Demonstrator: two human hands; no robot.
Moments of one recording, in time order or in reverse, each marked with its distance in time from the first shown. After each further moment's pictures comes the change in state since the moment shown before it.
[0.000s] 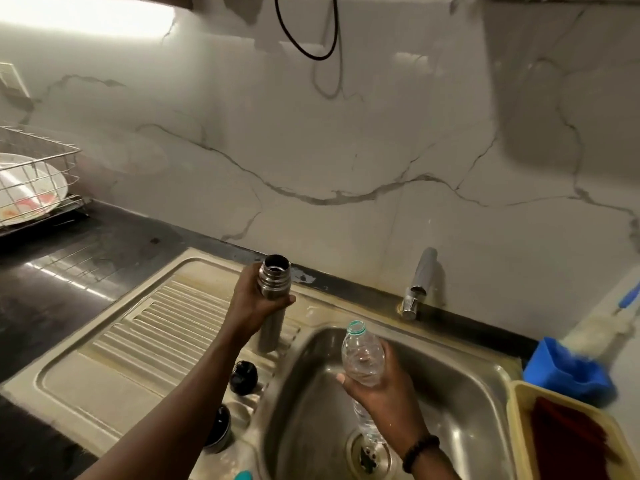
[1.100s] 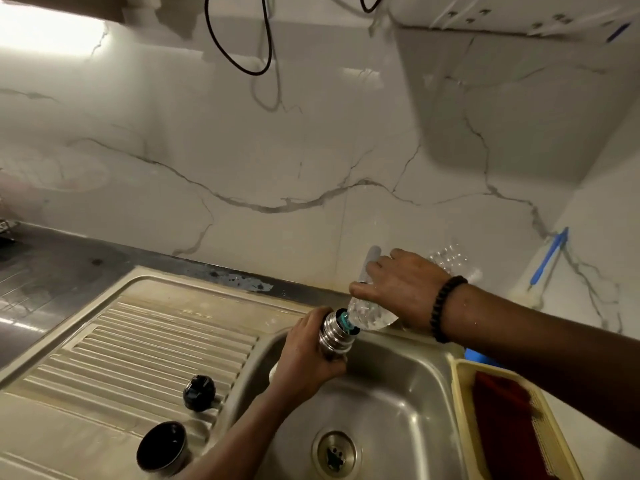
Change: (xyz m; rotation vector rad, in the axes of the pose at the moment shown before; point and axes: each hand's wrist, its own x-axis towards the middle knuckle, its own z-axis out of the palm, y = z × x) left_hand -0.086 0.042 0.134 0.244 -0.248 0.353; right_hand 0.044 -0.164 -0.122 -1.879 -0.410 -0.693
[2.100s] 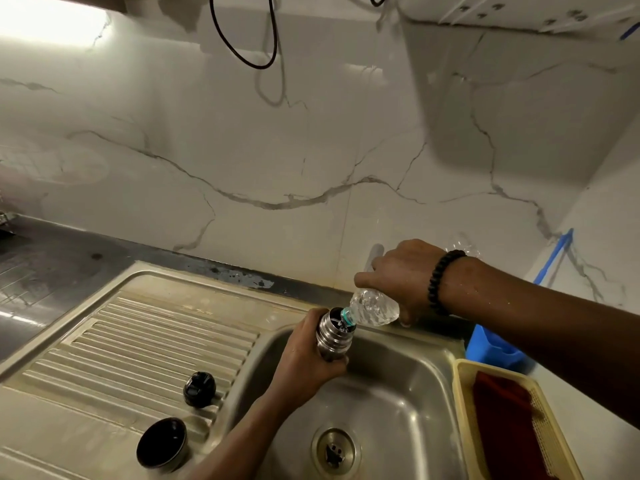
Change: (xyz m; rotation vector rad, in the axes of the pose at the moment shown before) left_hand -0.006 -0.001 -0.002 -0.144 -0.023 -0.066; right_hand 0.018 0.018 -0.007 0.097 -0.228 -0.035
